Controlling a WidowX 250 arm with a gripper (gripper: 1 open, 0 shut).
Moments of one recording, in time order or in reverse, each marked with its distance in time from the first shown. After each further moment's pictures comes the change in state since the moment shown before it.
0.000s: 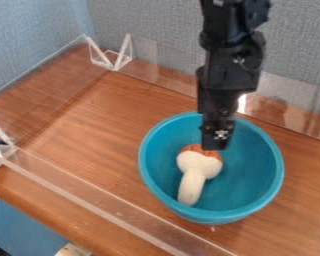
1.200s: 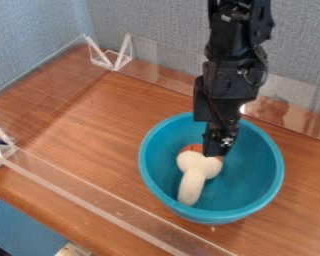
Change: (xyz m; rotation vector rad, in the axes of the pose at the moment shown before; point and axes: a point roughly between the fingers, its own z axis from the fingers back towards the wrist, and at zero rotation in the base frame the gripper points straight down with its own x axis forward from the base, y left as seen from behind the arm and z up) arm 0.002 0.003 -0.016 -0.010 0.075 0.104
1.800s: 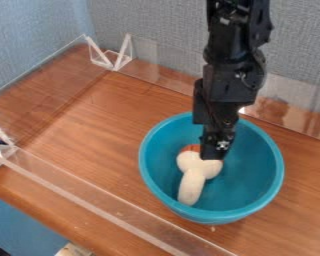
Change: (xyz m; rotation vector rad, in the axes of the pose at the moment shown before) arm -0.002 -0.004 -0.003 -0.012 0.005 -0.035
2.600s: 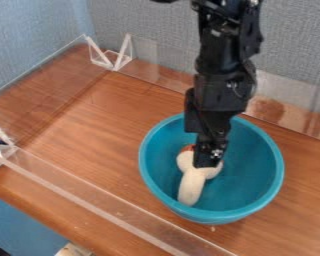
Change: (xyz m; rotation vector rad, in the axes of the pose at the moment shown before) arm -0.010 0.001 -0.008 -0.010 0.011 0.072
